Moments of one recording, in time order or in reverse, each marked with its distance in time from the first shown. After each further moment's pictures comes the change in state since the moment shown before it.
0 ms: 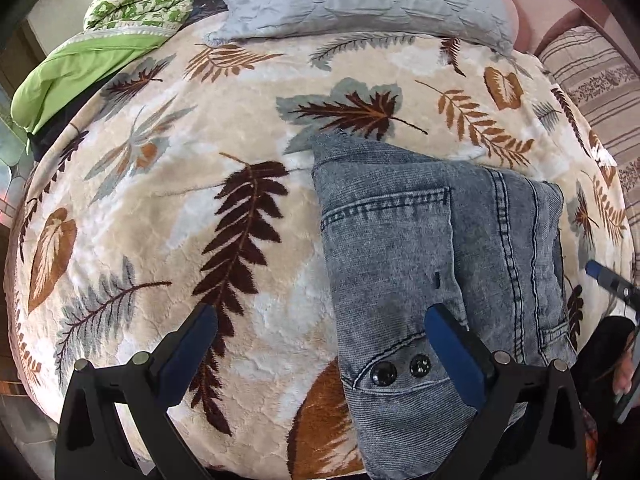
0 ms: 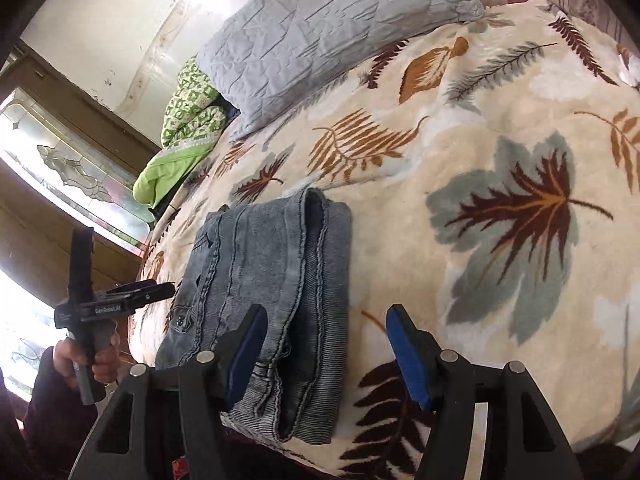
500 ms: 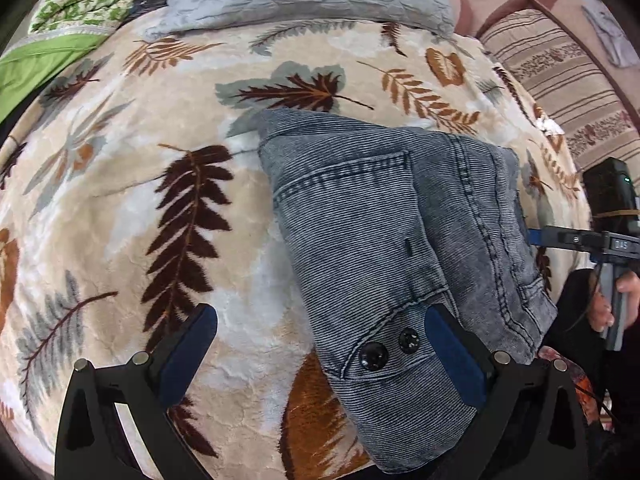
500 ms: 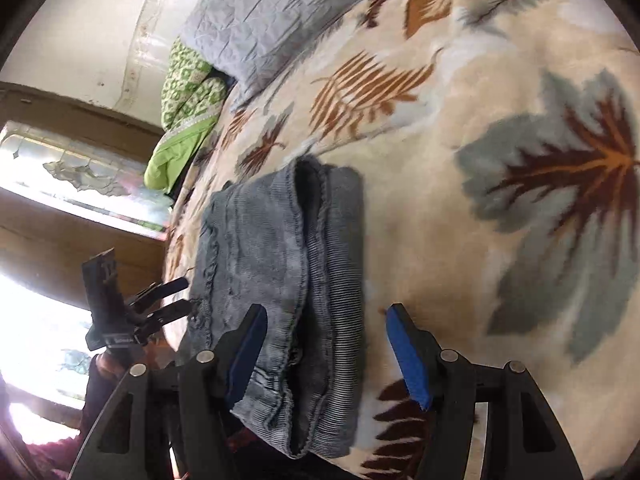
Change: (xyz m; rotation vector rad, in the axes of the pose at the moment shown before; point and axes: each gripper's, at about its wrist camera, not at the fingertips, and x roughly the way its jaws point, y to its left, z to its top) left arm 0.017 0.007 -0.011 0.122 0.009 -0.235; right arm 0.053 -0.013 0.015 0.102 0.198 0.156
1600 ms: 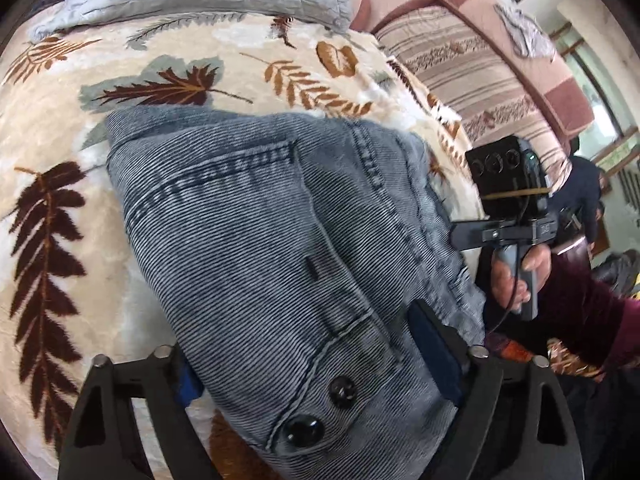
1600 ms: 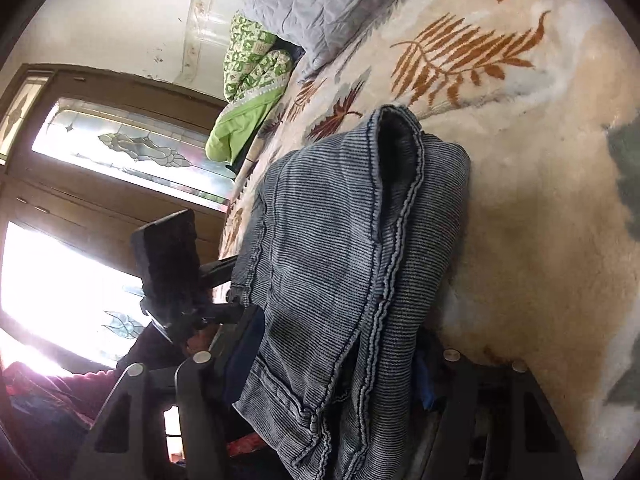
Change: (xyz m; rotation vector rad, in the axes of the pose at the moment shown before) left arm 0.036 -0.017 0.013 0.117 -0.016 -0.425; right arm 0.050 0.015 0.001 -0.087 0.052 0.234
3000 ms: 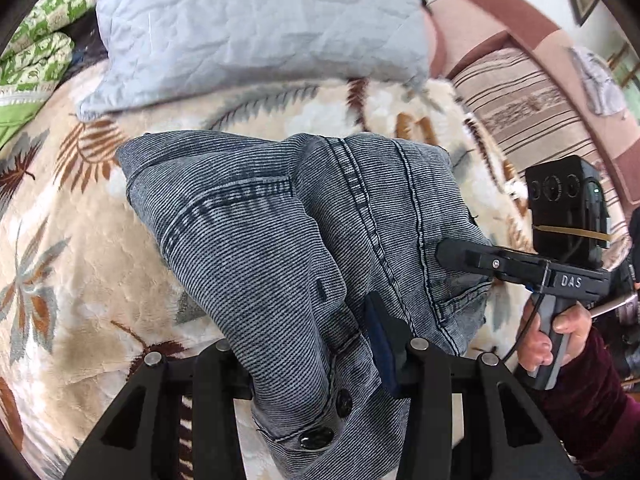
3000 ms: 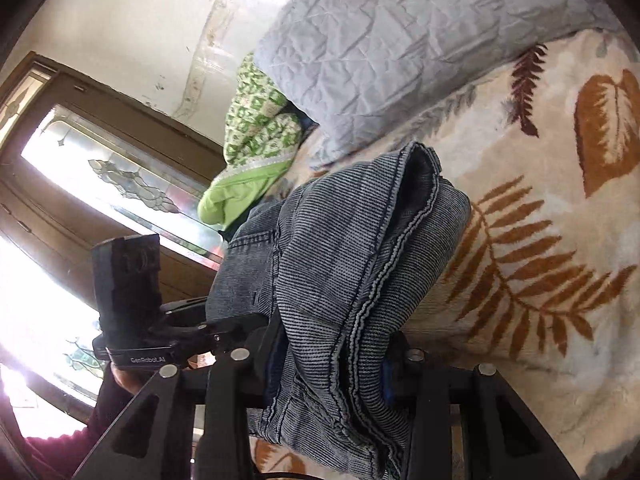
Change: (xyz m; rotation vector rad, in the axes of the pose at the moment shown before) left arm -0.029 0.010 0.127 -0.099 -0.031 0.287; right arm 0.002 0.056 0.124 -0.084 -0.151 -0.104
